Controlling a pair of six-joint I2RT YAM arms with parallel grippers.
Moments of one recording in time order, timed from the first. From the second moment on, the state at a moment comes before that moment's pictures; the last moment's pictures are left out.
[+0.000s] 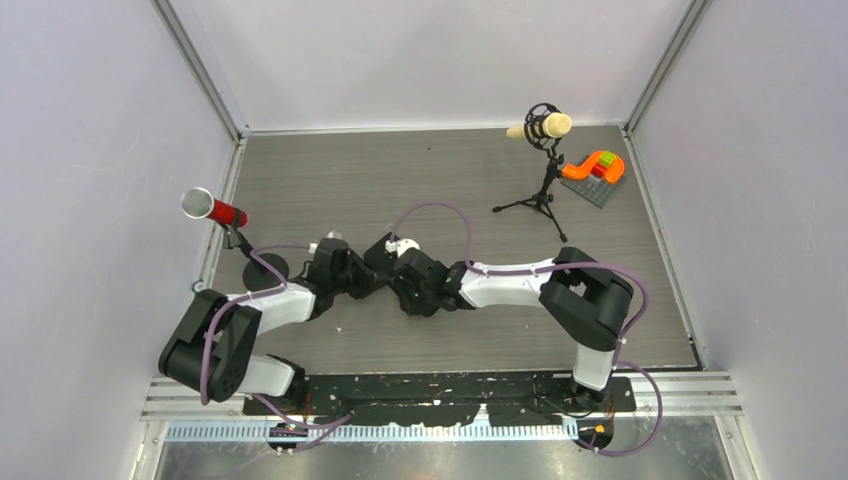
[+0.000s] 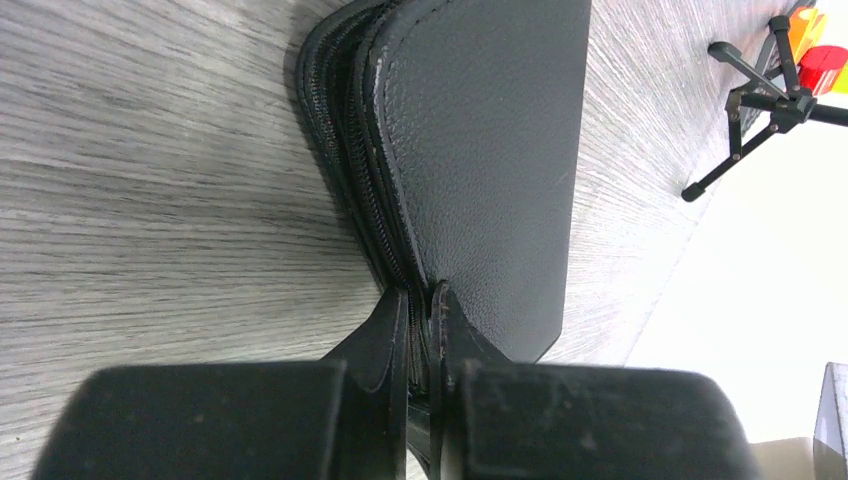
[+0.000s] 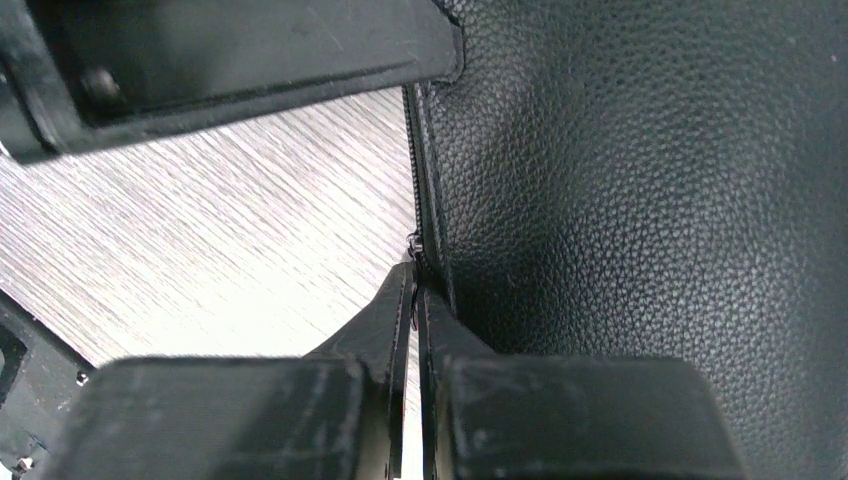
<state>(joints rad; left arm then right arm) -0.40 1.37 0.41 0.22 0.18 -1.13 1.05 1.83 1.06 -0.14 0.05 0.48</state>
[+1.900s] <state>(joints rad) -0.51 1.26 0.45 -0.03 0.19 -1.00 1.01 1.79 1.00 -0.15 -0.13 0.47</state>
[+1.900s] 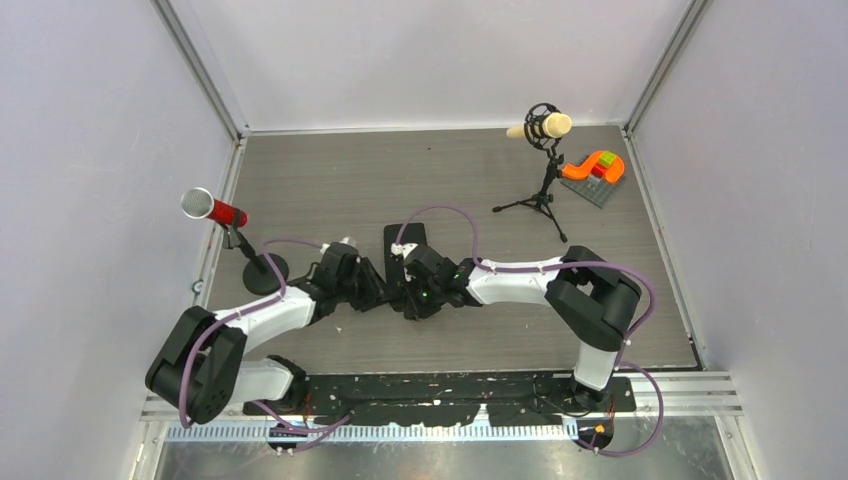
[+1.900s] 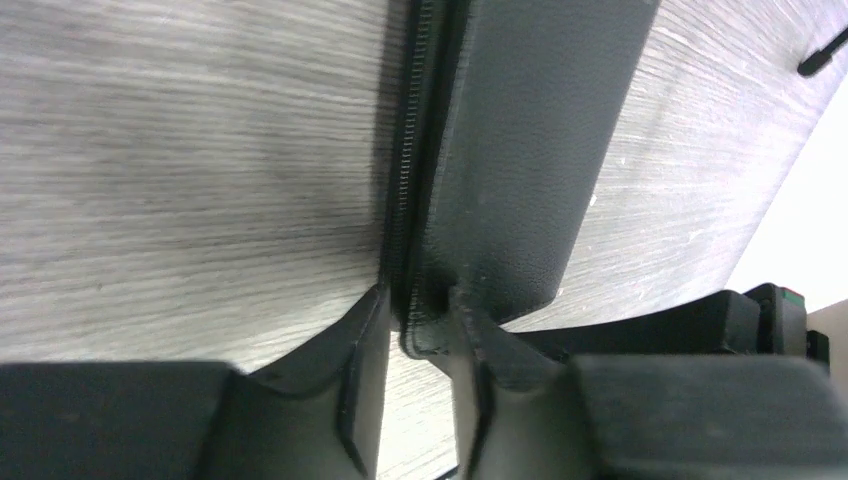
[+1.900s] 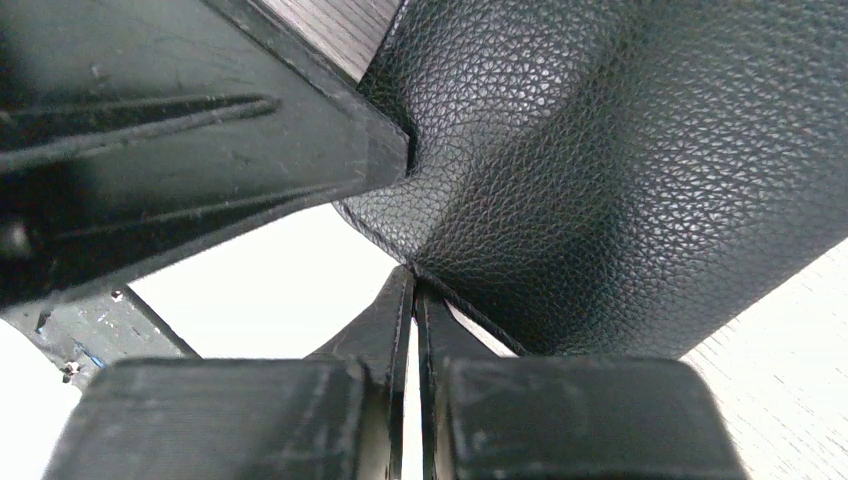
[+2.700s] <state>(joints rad) -0.54 1.29 0.53 -0.05 0.23 -0.95 0.78 1.51 0.78 -0.19 -0.06 0.39</state>
